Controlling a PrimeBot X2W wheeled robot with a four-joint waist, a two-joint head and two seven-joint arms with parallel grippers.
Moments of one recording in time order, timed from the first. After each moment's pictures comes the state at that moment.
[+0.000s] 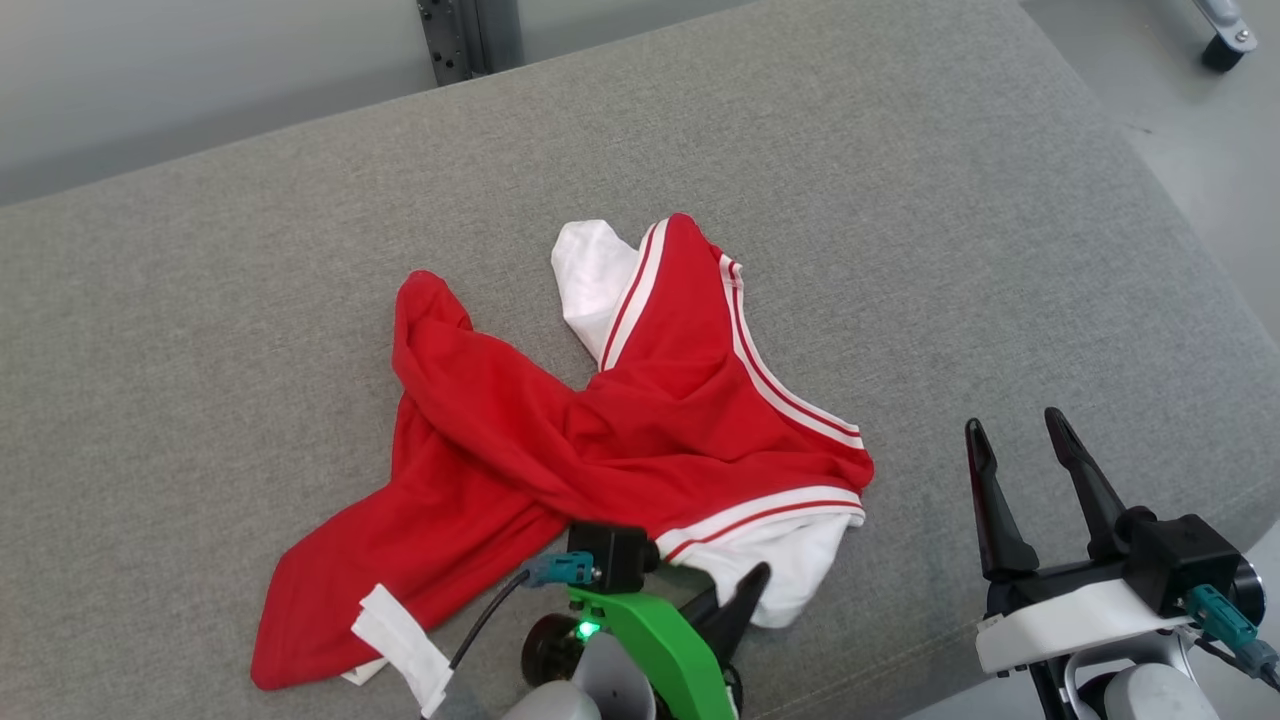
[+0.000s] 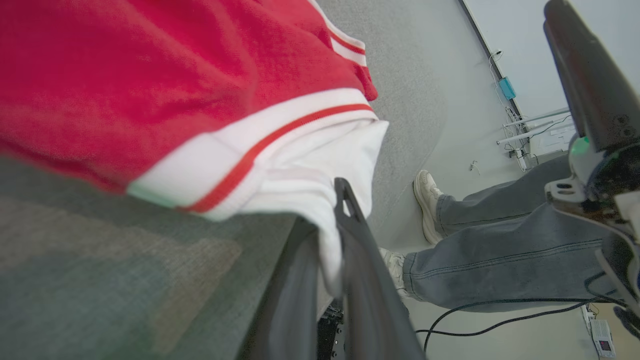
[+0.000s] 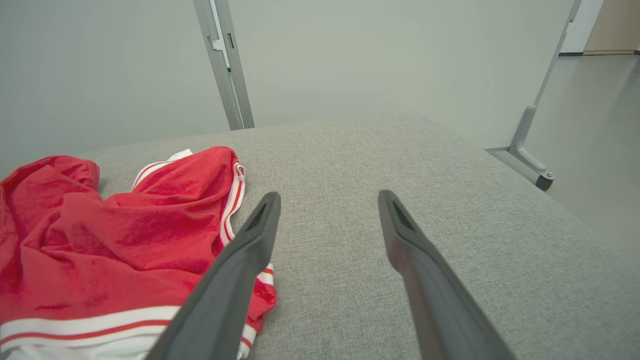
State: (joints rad) left arm -0.29 0.06 -0.86 0.38 -0.93 -0.01 0.07; right arm 0.01 -0.09 0.03 0.04 0.16 0.13 -0.26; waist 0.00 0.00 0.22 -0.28
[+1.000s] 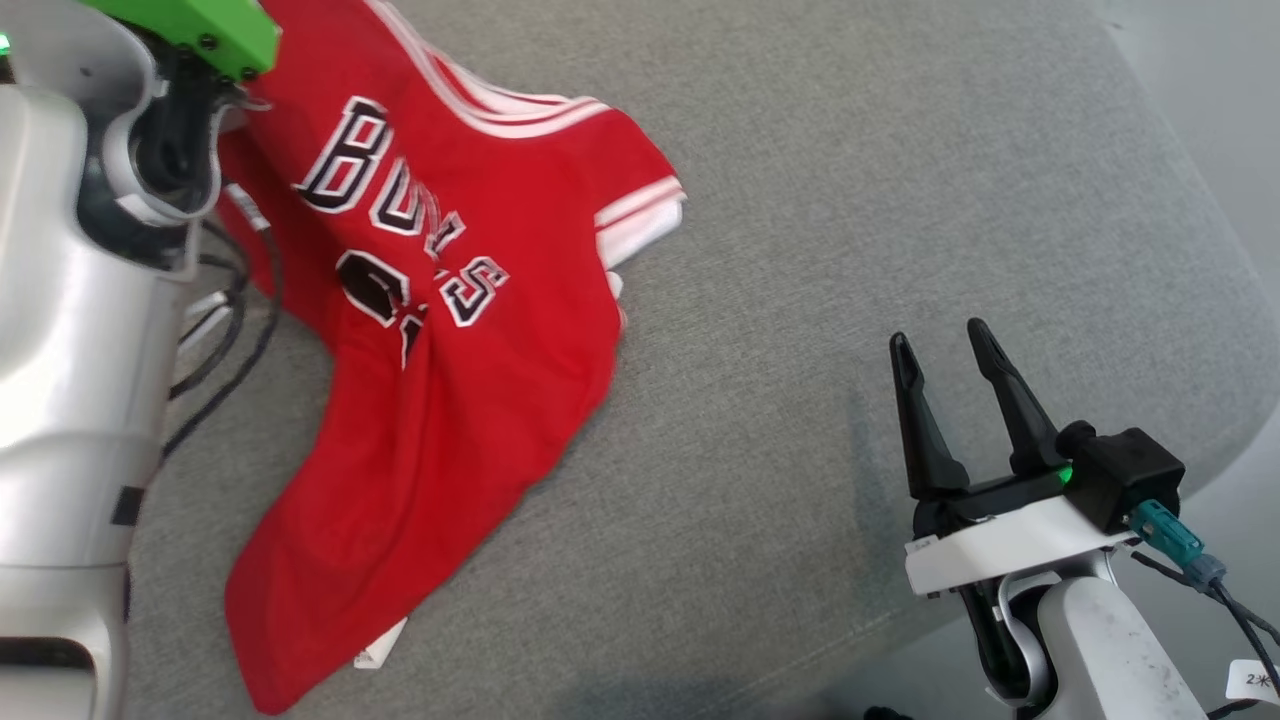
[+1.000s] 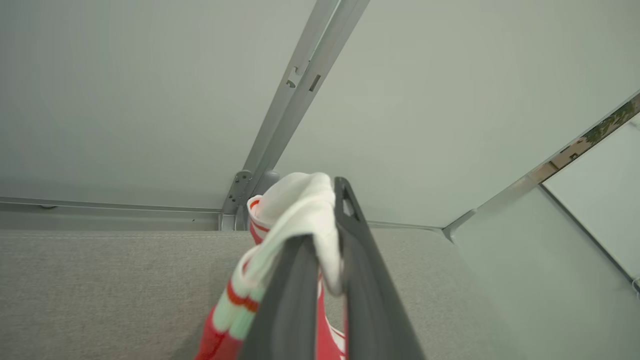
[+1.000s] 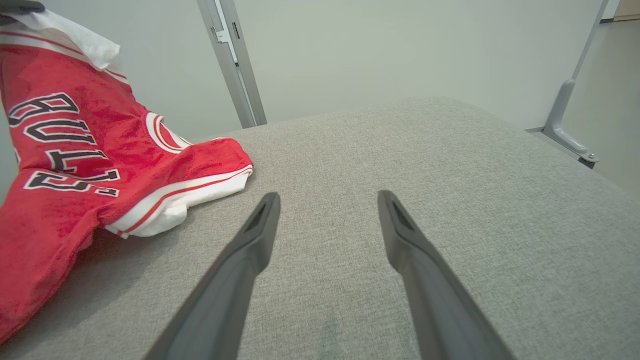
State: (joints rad) left arm -1.04 0.30 -0.36 0.43 -0.93 0.22 0.19; right arm -0.15 -0.05 0.13 0.07 0.23 0.13 -0.26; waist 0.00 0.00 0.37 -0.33
